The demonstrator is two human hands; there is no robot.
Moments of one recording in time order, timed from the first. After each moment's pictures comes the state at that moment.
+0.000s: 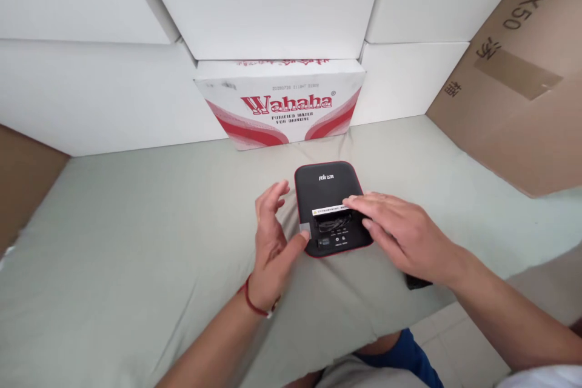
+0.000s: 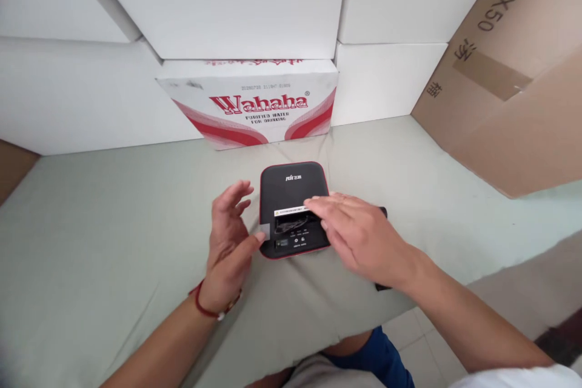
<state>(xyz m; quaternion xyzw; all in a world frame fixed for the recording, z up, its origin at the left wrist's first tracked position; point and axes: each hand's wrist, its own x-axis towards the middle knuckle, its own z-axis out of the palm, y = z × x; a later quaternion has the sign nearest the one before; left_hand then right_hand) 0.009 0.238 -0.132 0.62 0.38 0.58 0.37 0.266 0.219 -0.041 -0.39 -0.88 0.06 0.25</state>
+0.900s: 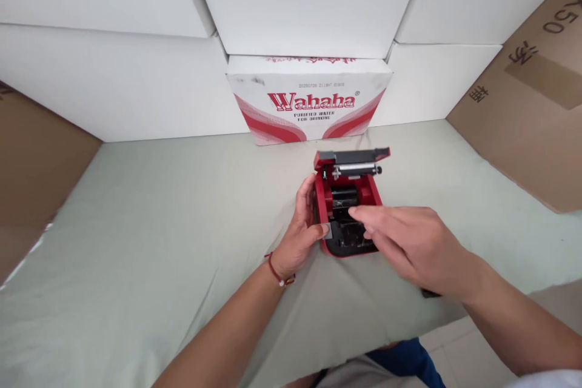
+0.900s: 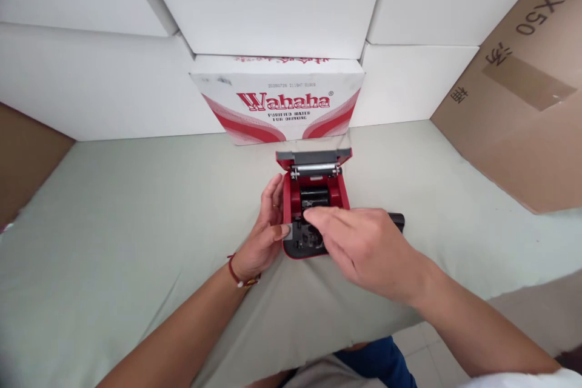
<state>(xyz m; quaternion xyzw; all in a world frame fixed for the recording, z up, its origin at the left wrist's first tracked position) 0.016 0.261 -0.161 0.48 0.25 0.52 0.66 0.236 0.224 -0.025 -0.37 -0.89 0.06 0.25</state>
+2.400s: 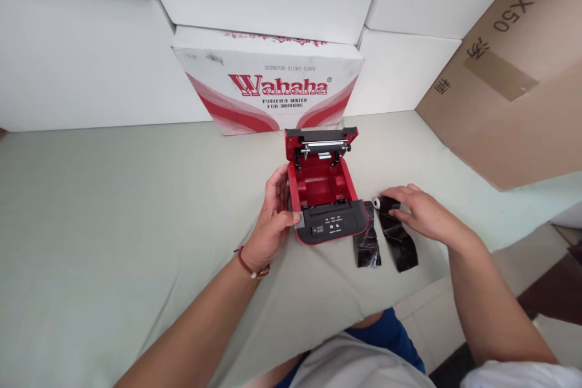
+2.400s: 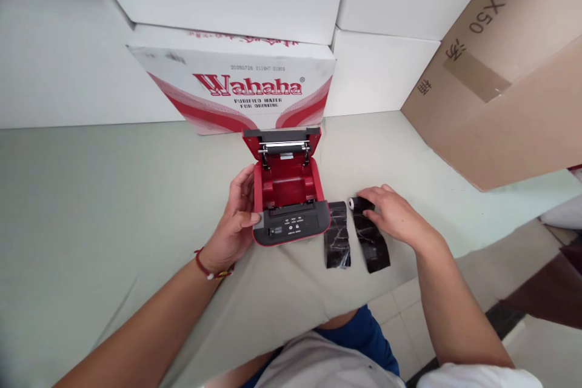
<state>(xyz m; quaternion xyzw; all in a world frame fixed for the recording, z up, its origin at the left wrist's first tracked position) 0.019 0.269 -0.161 0.44 0.26 0.54 0.66 0.378 0.225 -0.093 -0.61 -0.78 0.15 0.03</state>
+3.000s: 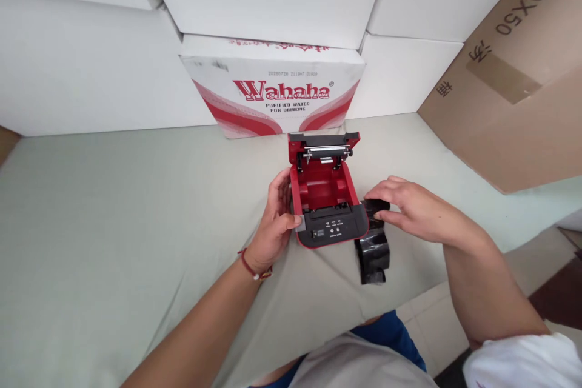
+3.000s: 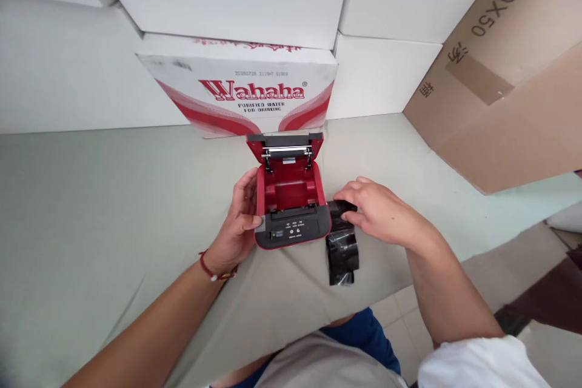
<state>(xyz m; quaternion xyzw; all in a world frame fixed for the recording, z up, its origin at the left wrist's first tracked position) 0.019 0.269 -0.163 0.46 0.26 0.54 0.65 0.304 0.244 -0.014 -0.52 -0.82 0.24 0.03</state>
